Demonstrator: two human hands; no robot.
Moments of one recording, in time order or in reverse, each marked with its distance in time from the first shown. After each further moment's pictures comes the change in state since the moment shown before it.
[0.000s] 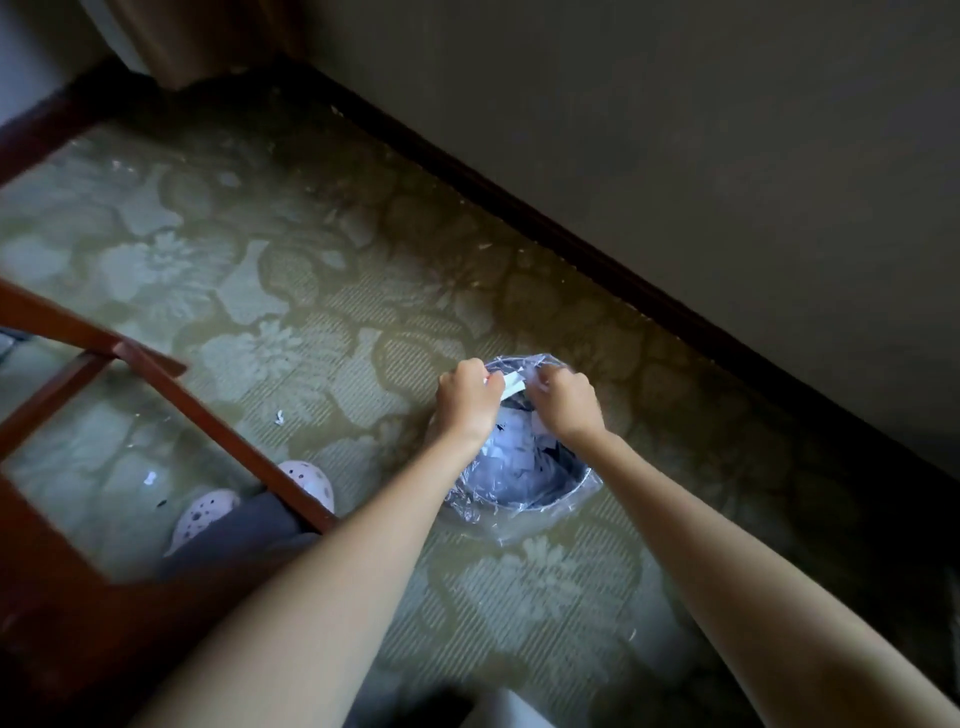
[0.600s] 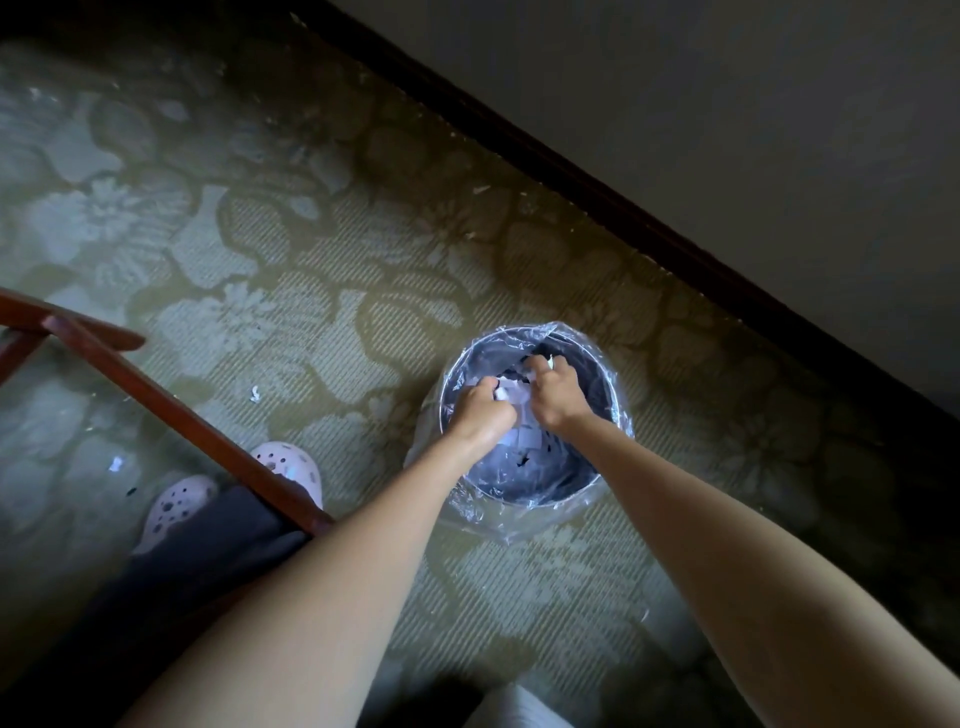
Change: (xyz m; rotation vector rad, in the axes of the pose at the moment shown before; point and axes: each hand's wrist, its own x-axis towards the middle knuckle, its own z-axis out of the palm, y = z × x) left_hand 0.042 -0.047 0.053 -0.068 -0.445 -0.246; right_hand 0.053 0.040 0.068 -0.094 -0.286 0.077
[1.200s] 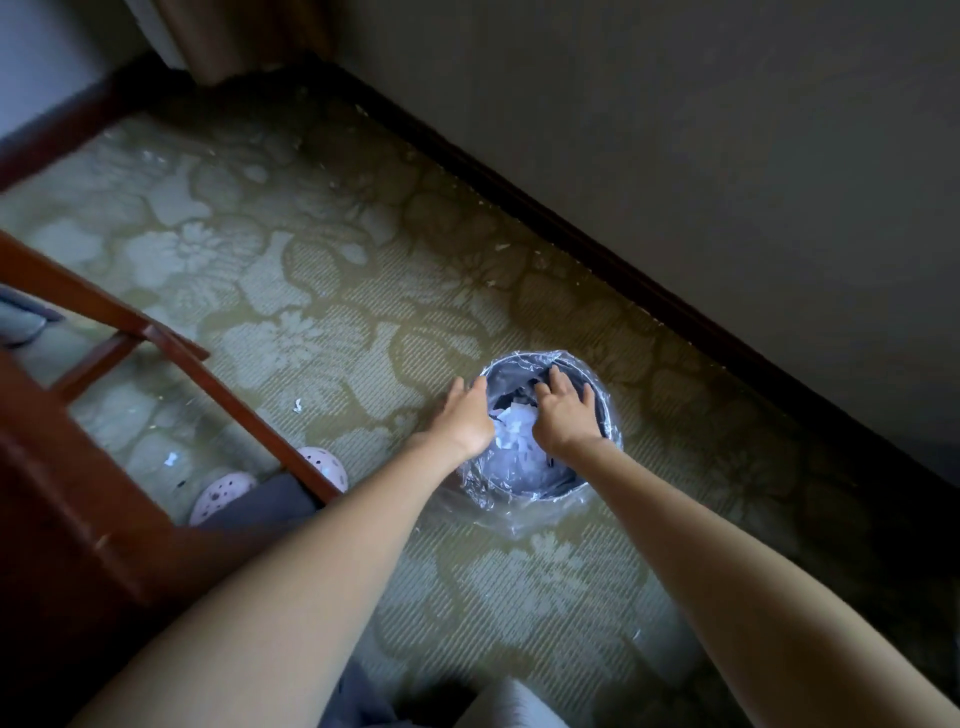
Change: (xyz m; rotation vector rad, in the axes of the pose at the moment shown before) left_hand -0.106 0.006 -0.043 0.412 0.135 0.127; right_hand -0.082 -0.036 -0.024 -0.417 0.065 -0.118
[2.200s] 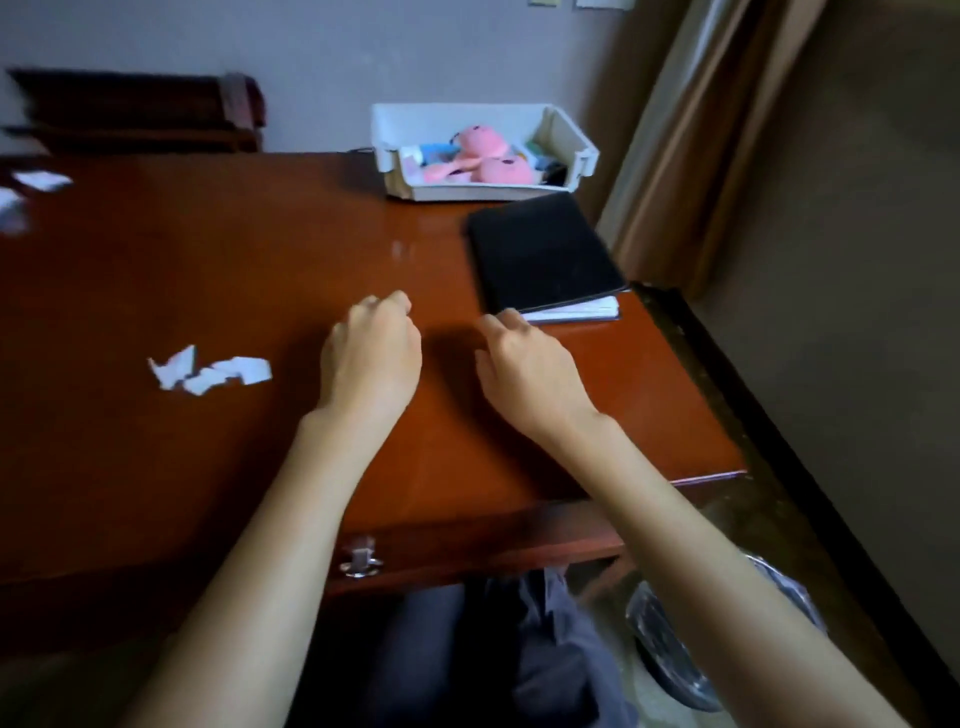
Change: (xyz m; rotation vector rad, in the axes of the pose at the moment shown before) left_hand -0.426 -0.266 -0.189 -0.102 1.281 -0.406; right_hand -0.336 -0.427 -0.108 -0.144 0.535 -1.140
